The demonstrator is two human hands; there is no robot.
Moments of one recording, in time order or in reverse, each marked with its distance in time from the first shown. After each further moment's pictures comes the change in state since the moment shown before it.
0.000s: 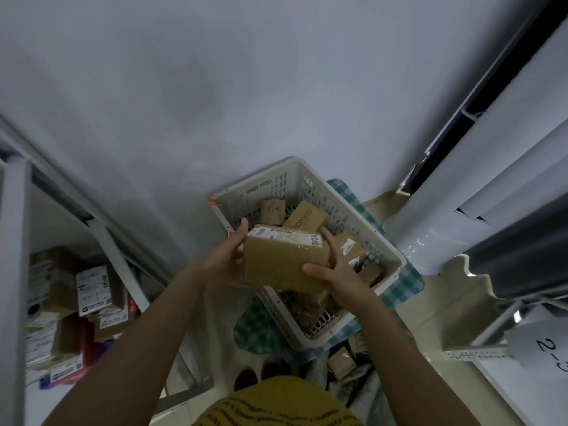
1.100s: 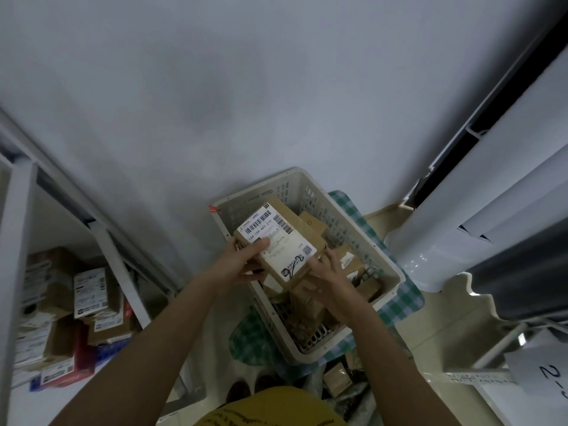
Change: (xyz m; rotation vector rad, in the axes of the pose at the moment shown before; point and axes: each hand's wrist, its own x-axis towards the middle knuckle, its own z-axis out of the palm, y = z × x) left_hand 0.023 -0.002 0.017 -0.021 0.233 0.156; right_hand 0.004 -0.008 0.001 0.179 0.066 0.070
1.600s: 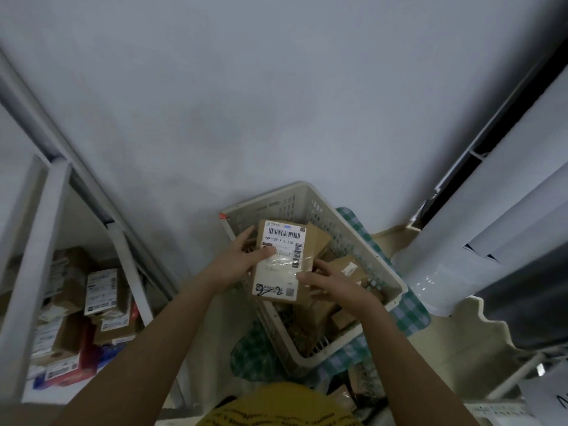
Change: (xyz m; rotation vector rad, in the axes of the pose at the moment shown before) left_hand -0.030 0.002 0.000 0.281 0.015 0.211; right_hand -0.005 -0.013 -0.007 -0.627 -0.093 0.044
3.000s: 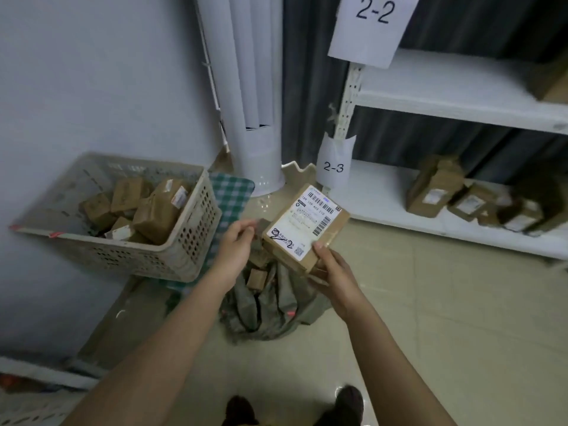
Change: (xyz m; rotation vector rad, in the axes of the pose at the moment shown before) left_hand -0.284 -0.101 0.267 0.299 -0.448 0.212; right_hand -0.425 0.243 0.165 0.986 1.083 -0.071
